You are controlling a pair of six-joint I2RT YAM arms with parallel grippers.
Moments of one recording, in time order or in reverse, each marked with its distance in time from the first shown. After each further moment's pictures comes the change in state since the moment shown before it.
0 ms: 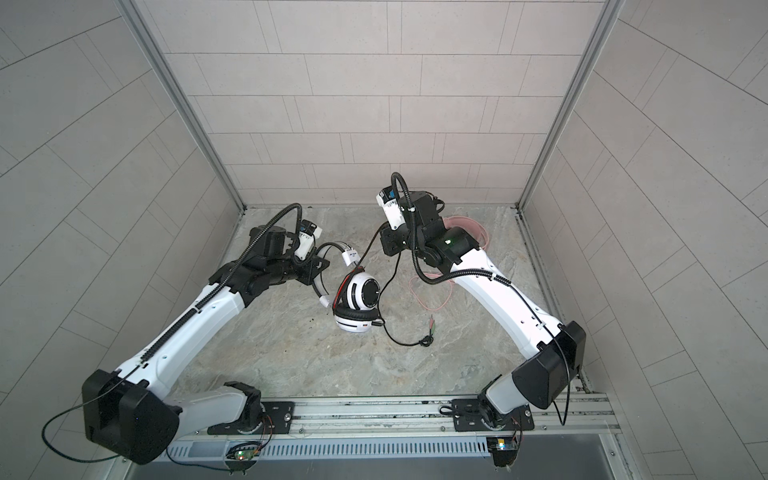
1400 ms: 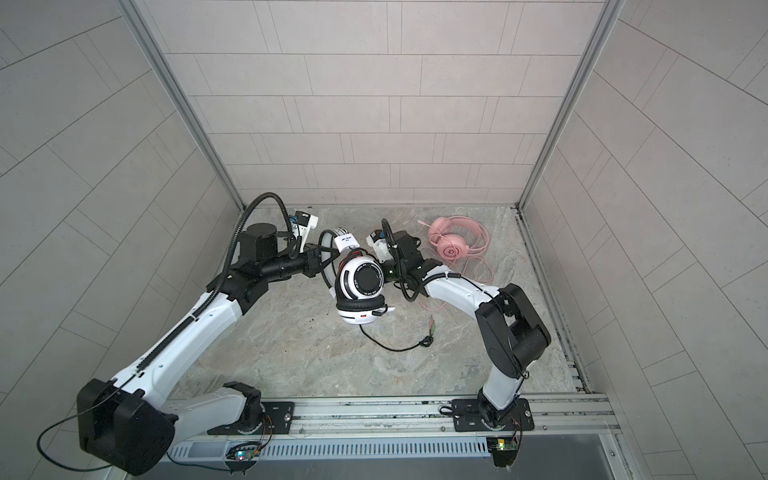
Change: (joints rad) left arm 0.000 -0.049 -0.054 0.296 0.231 -0.308; right arm 0.000 0.213 -0.420 0.555 -0.369 0.305
